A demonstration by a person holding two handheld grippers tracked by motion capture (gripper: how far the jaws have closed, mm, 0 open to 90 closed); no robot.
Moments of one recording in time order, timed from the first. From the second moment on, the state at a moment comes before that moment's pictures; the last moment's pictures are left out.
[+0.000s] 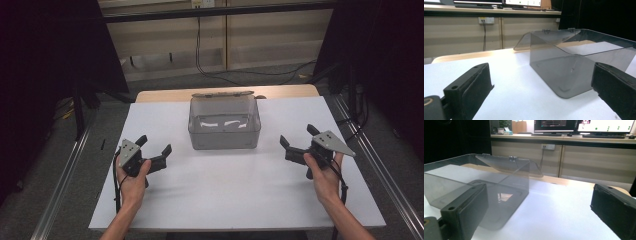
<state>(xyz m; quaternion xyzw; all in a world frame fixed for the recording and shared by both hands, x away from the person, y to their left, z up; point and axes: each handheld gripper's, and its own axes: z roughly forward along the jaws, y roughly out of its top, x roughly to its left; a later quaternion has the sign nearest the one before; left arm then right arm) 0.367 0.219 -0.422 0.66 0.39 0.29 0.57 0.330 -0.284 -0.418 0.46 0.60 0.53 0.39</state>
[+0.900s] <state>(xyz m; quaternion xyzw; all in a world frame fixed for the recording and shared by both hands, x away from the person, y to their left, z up) 0.304 0.236 -0.436 0.65 0.39 0.30 0.57 0.256 -0.312 -0.434 0.47 0.59 0.51 0.41</state>
